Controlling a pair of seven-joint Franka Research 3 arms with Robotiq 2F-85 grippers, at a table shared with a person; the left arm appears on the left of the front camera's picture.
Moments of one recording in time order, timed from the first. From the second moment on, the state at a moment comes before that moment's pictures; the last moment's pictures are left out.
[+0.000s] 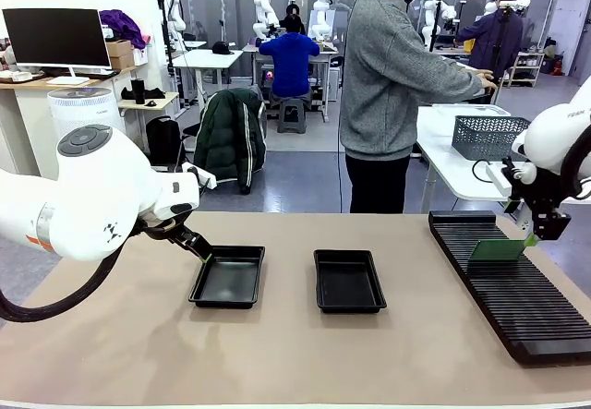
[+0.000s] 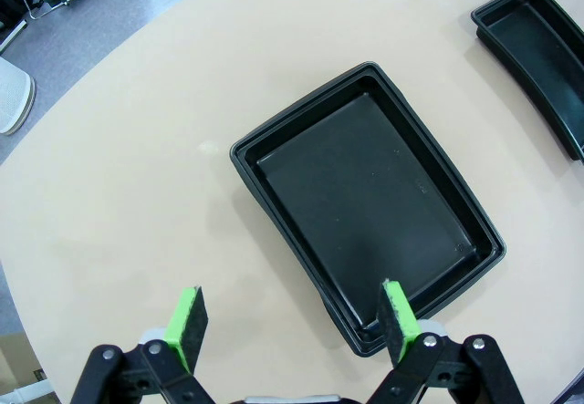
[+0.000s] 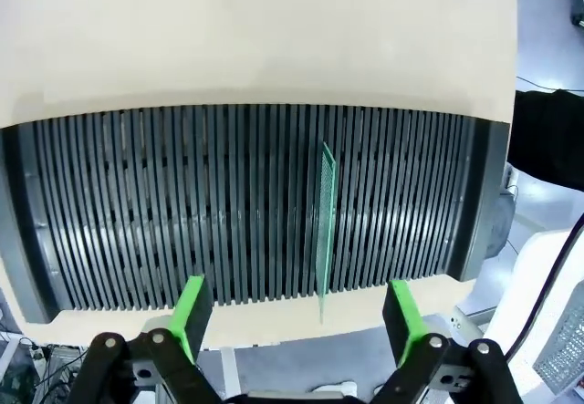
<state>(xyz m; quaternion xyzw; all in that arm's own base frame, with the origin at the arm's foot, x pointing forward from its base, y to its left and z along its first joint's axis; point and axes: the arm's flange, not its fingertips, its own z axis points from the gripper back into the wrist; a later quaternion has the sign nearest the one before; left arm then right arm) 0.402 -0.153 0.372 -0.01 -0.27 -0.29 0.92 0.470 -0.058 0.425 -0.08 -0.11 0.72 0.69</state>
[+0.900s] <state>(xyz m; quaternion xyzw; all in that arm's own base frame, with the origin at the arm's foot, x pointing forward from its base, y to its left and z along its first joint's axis) 0.402 -0.153 0.372 -0.01 -0.27 -0.30 0.92 0.493 -0.060 0.368 -0.08 -0.11 0.70 0.71</state>
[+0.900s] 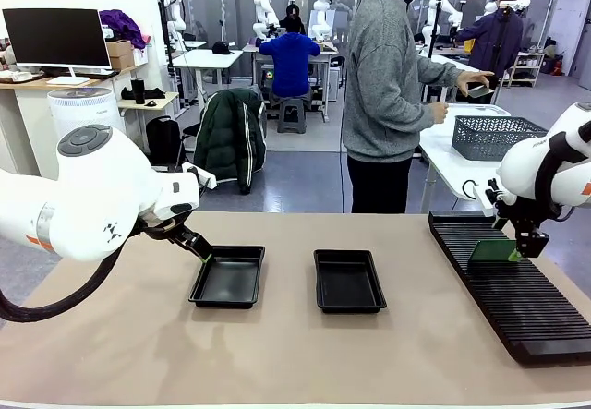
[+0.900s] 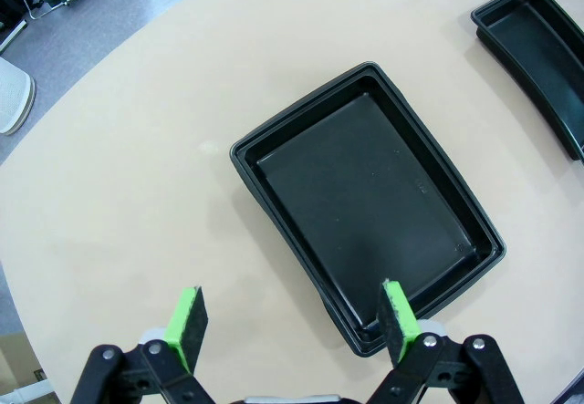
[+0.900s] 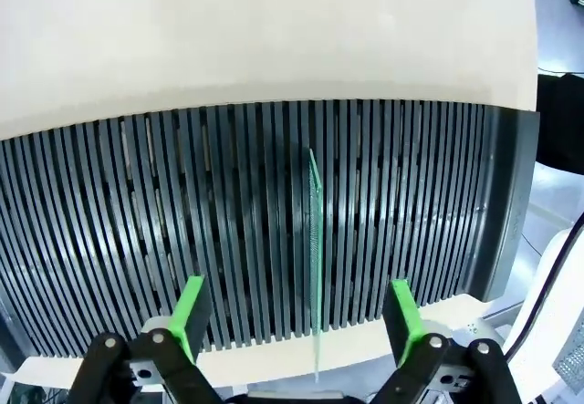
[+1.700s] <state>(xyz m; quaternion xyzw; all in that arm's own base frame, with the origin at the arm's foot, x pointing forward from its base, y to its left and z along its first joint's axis) 0.402 -0.153 0.372 -0.01 -0.27 -0.30 0.92 0.493 -0.064 0.366 -0.08 -0.12 0.69 0.71</state>
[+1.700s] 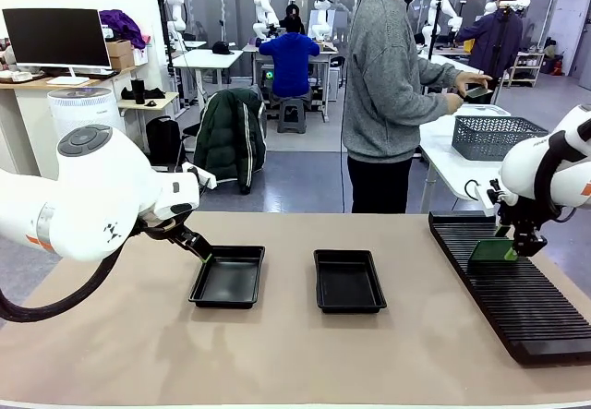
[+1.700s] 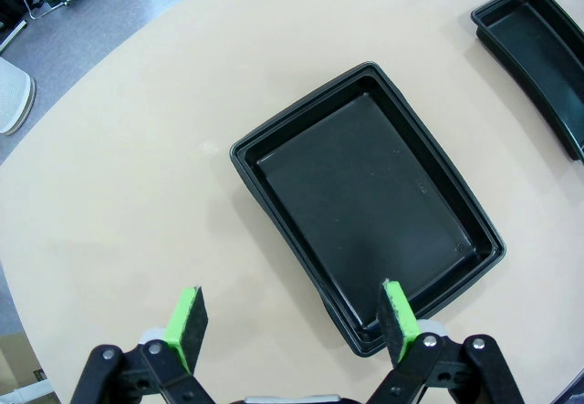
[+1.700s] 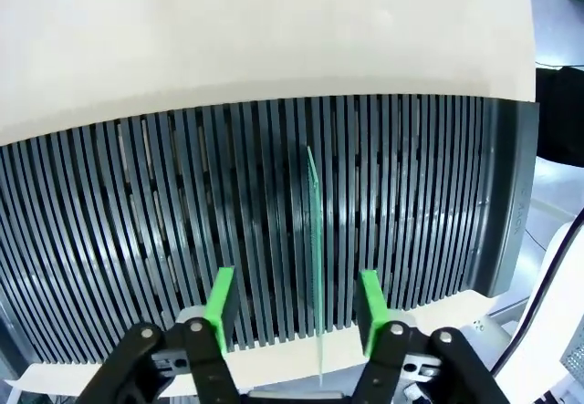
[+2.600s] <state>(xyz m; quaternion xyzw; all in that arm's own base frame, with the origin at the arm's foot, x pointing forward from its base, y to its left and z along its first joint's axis) 0.402 -0.153 0.372 -0.01 -0.27 -0.30 0.92 0.493 -0.065 0.366 -0.07 -0.12 0.68 0.72</state>
